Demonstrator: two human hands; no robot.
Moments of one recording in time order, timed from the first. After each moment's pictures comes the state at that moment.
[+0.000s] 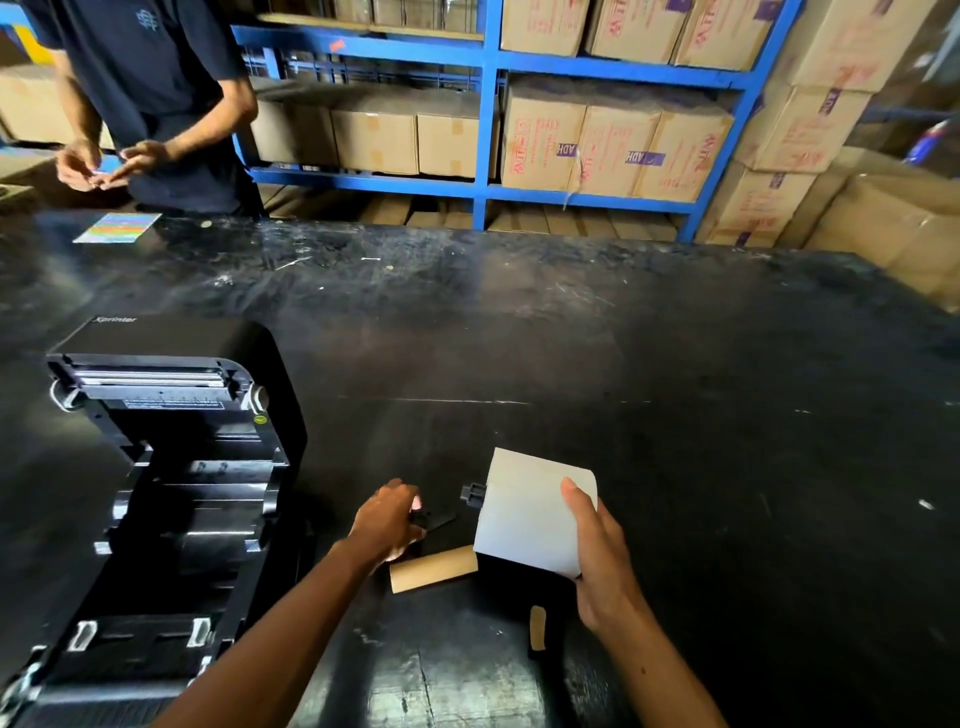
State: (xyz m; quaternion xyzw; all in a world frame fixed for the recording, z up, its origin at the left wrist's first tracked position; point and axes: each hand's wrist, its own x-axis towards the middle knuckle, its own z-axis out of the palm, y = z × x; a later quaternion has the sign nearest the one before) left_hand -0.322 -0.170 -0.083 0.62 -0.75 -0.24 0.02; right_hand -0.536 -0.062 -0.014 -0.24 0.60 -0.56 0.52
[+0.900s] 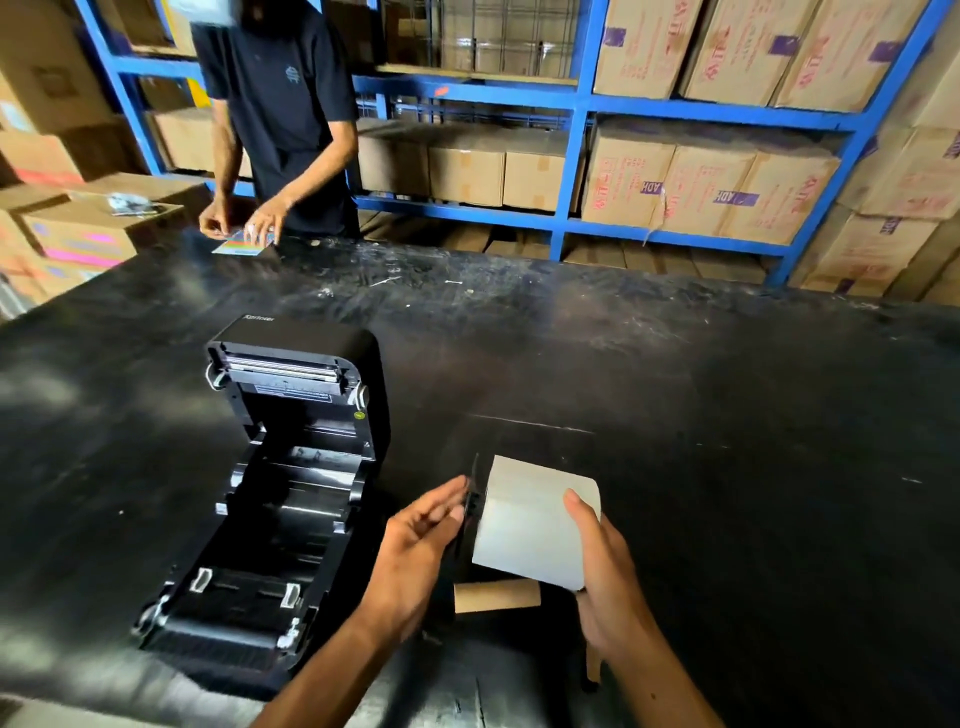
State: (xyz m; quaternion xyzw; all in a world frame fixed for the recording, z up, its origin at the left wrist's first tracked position) left_hand -0.306 -0.076 -0.011 0.45 -0.37 -0.59 0.57; right_hand -0.481 -0.066 0.011 -0.29 0.55 -0.53 0.58
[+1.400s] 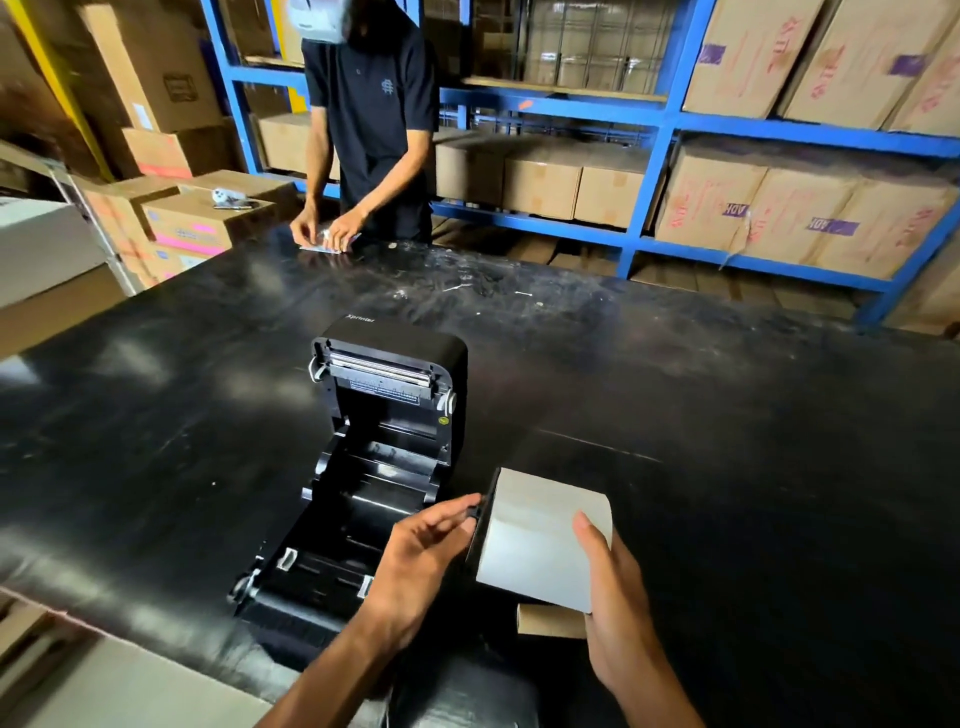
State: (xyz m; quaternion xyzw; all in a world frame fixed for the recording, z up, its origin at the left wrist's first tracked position) left_hand -0.241 -0.060 0.001 0.47 -0.35 -0.57 0.57; right_hand -0.421 -0.067 0.003 -0.34 0.52 -0.52 0.58
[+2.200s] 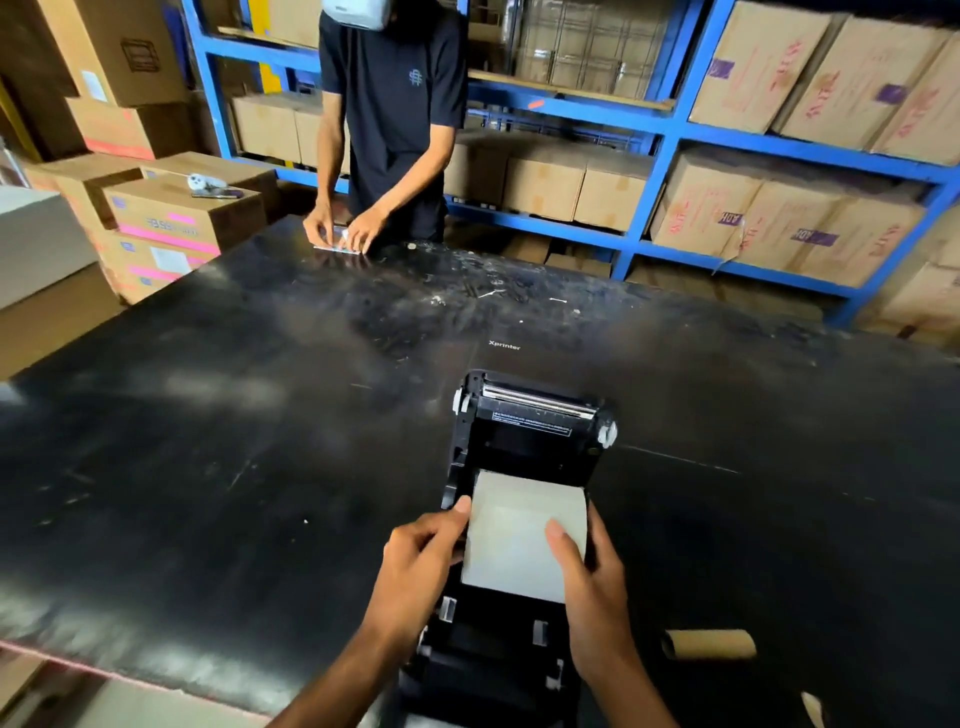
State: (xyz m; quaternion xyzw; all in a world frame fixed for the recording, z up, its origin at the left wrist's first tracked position) left_hand -0.051 -0.064 0.016 0.51 -0.42 -0.56 0.50; right_hand -0.217 -0.070 -0.002 -0.42 0.52 -0.54 0.51
